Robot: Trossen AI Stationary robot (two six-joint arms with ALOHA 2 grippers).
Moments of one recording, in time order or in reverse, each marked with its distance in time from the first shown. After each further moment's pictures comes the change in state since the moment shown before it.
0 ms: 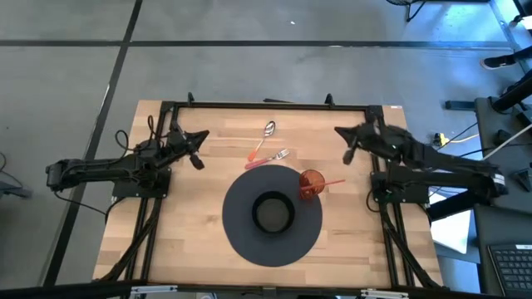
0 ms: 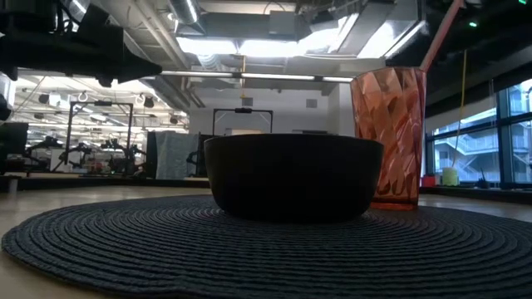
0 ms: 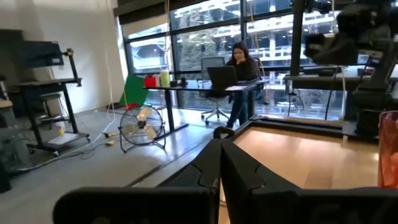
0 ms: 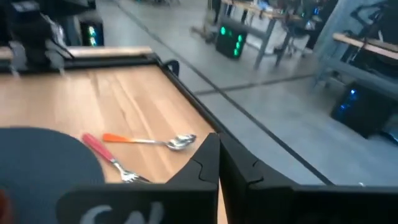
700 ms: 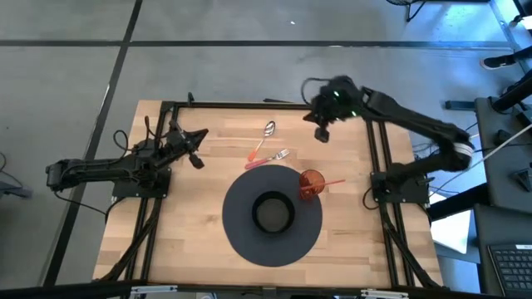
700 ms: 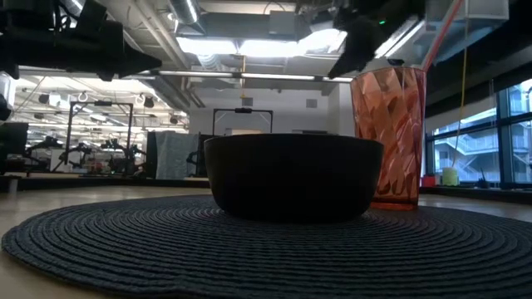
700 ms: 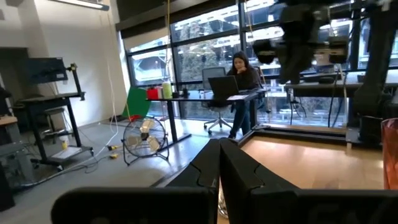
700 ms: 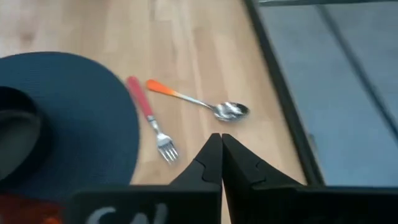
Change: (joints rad) left arm 0.000 0.000 0.000 0.052 0.004 0.056; right arm -0.282 0.766 0.740 -0.473 -0.531 -0.243
